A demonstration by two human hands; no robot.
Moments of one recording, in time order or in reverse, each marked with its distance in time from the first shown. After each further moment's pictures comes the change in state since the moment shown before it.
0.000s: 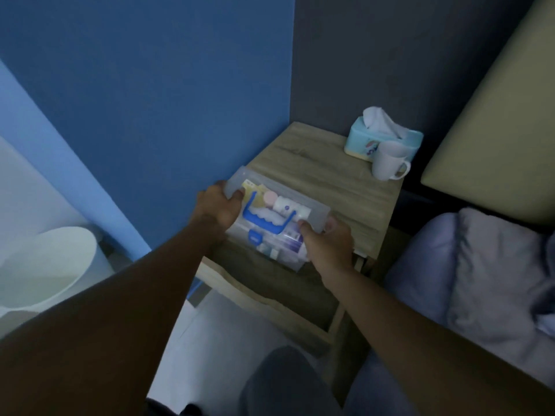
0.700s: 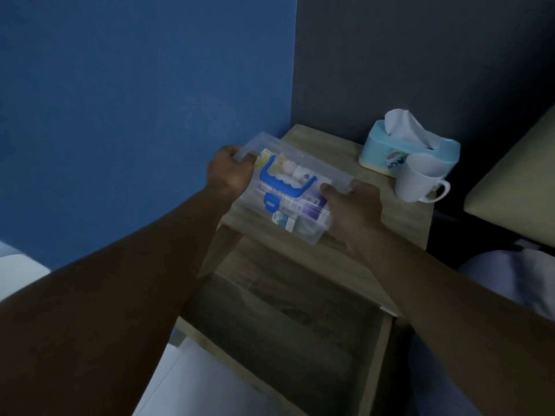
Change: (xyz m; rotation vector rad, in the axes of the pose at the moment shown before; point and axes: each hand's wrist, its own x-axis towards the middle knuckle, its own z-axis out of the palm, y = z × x) left_hand 0.160 0.050 0.055 -0.427 0.047 -0.050; right_hand 0.167 -0.056 0.031 -0.022 0.111 -0.007
